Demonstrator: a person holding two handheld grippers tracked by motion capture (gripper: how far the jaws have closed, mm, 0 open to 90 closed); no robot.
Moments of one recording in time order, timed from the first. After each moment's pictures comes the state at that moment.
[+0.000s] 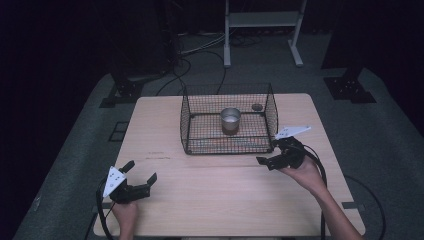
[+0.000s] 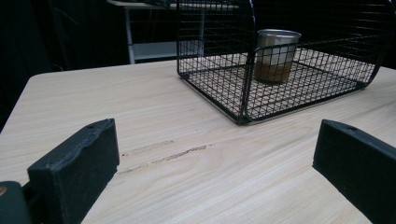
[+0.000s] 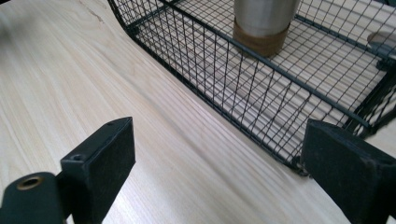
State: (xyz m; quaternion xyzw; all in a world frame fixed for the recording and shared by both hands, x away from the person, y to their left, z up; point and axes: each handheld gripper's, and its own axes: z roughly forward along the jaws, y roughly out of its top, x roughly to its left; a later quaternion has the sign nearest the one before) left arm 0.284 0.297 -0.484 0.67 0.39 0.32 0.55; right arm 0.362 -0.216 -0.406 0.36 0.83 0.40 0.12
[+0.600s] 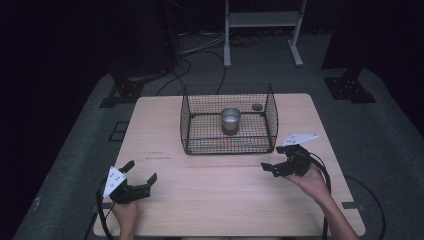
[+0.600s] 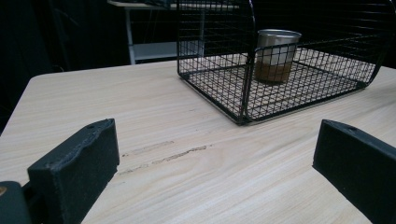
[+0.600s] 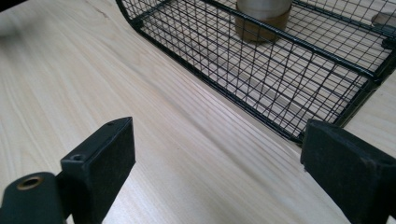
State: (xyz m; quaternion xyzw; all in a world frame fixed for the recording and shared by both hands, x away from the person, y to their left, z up) left arm 0.284 0.297 -0.484 0.67 0.39 0.32 0.55; right arm 0.346 -0.230 -0.418 0.37 0.83 0.41 0.12
